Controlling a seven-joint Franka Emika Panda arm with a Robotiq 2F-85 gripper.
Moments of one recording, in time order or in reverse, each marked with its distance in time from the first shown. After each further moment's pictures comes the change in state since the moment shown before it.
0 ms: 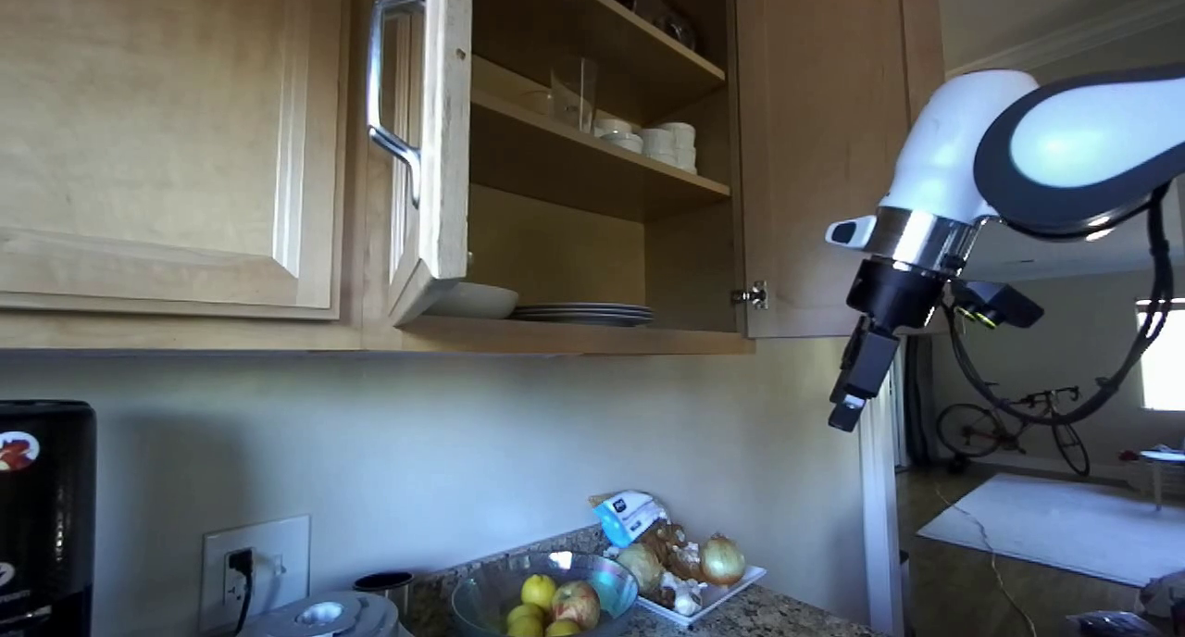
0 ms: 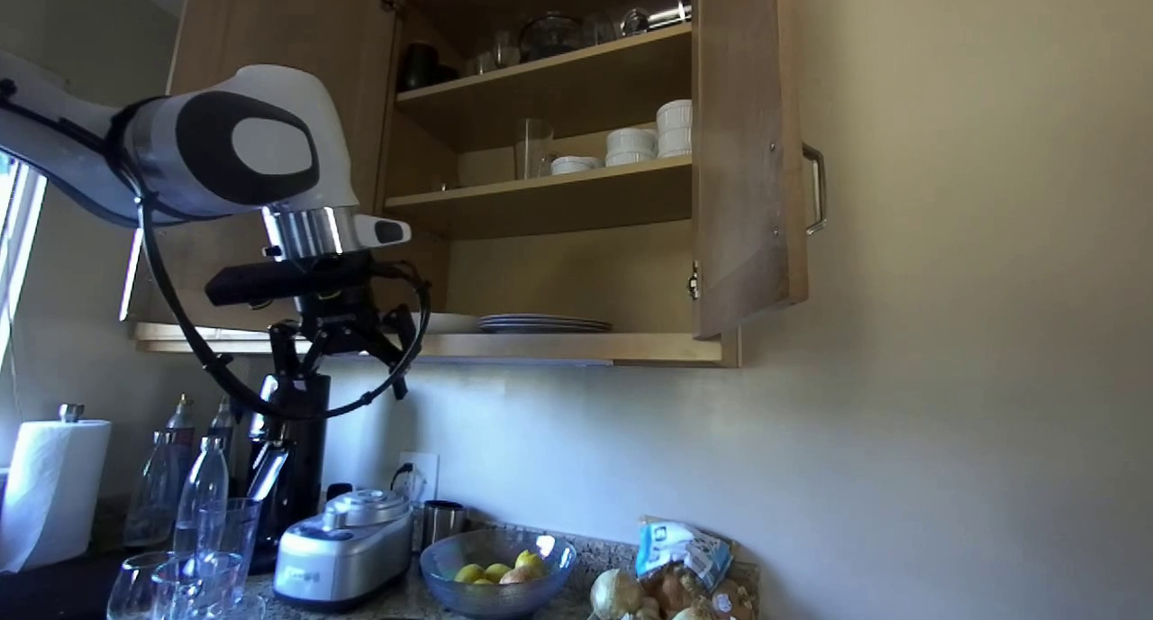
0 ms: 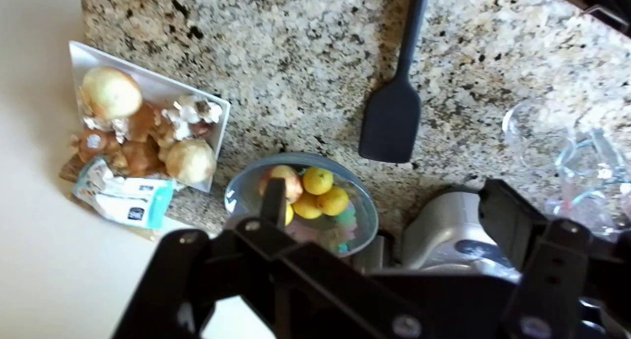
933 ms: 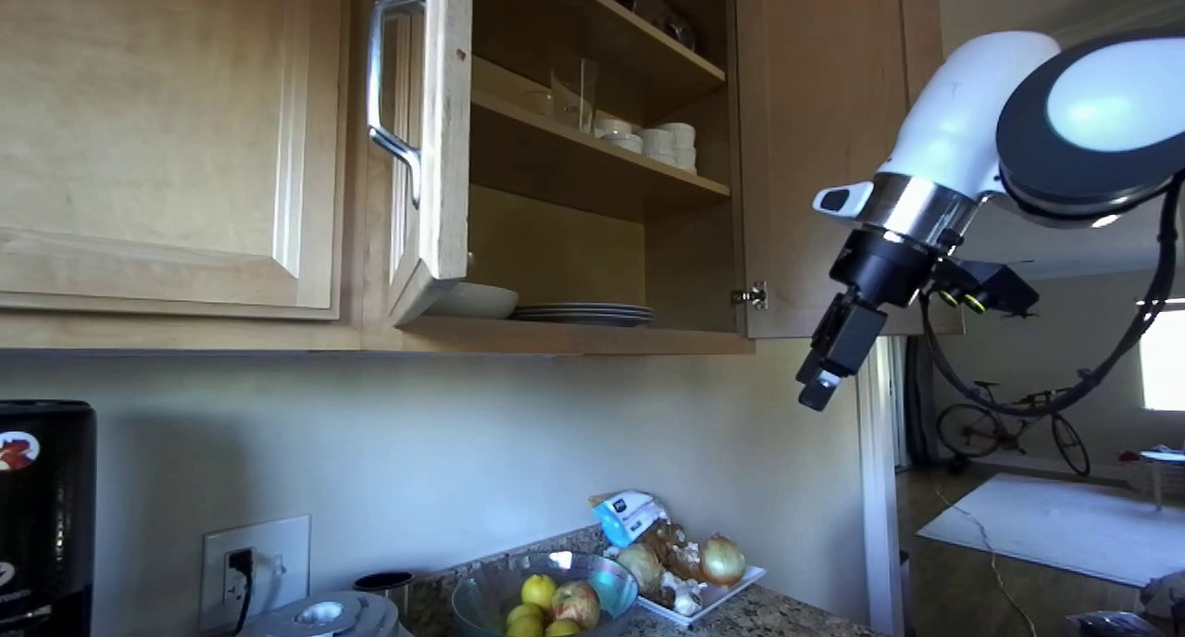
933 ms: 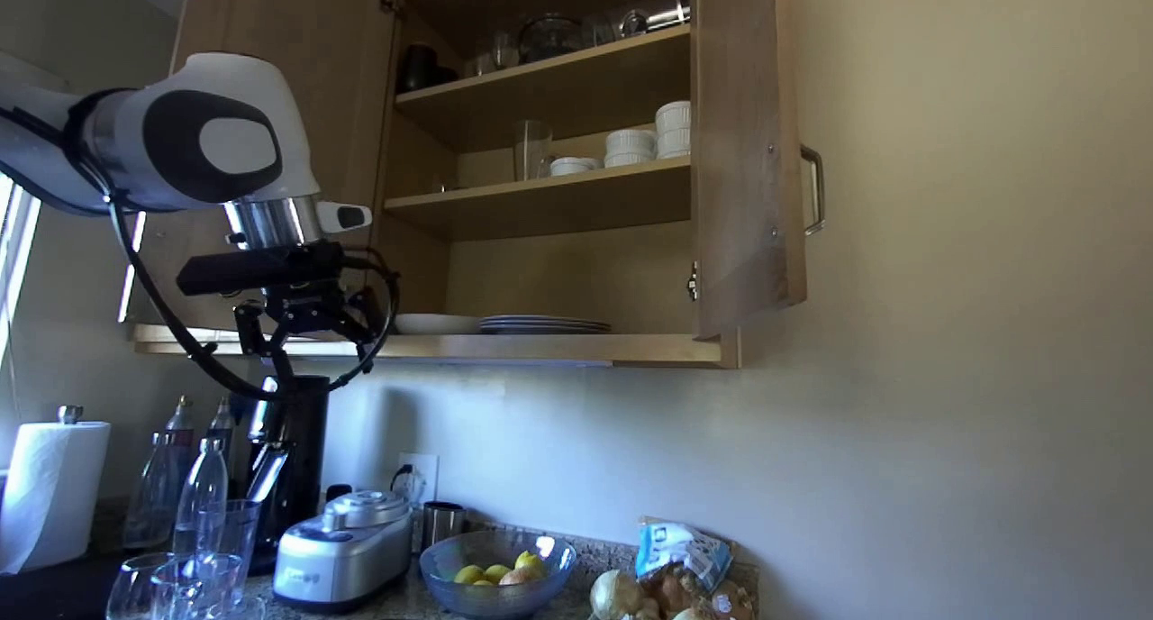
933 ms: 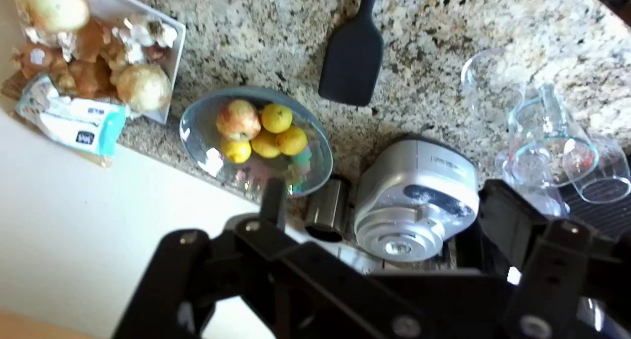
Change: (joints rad) arm 0.082 -0.015 0.048 0.009 0.060 0.084 -0.007
